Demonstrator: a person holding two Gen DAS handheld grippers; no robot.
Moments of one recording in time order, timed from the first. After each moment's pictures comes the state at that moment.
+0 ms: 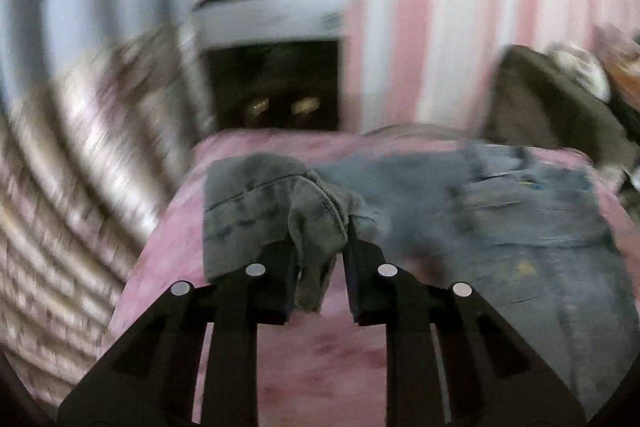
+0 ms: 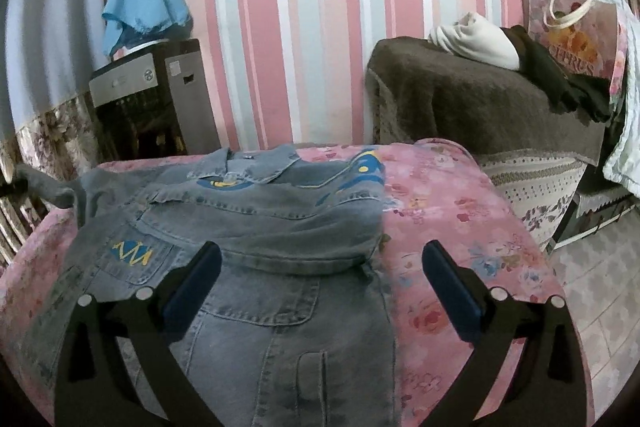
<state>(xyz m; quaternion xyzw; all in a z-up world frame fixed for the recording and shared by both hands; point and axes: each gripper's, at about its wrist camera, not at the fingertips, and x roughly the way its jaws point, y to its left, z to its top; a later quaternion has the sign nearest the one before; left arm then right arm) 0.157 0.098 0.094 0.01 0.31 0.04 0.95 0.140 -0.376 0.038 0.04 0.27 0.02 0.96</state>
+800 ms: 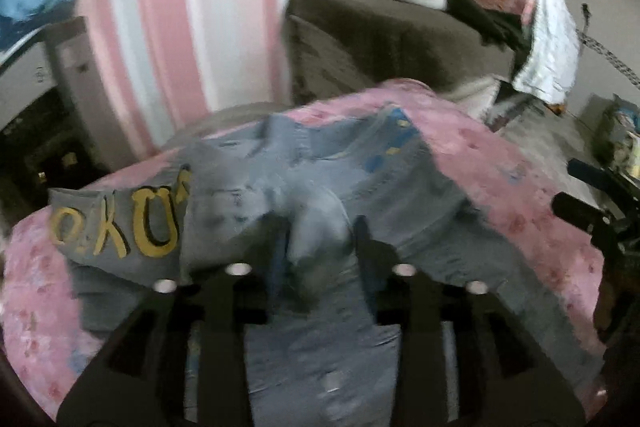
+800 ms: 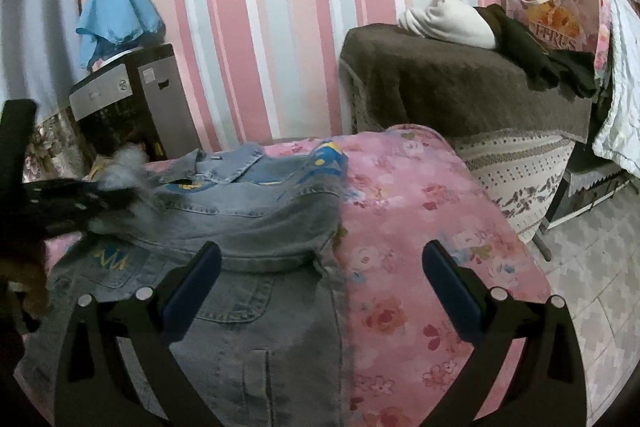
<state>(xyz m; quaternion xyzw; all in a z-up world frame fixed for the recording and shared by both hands) 0.231 -0.205 0.044 0.08 0.36 -0.21 0.91 0.145 -0.410 0.036 0.06 0.29 0.00 0.96</state>
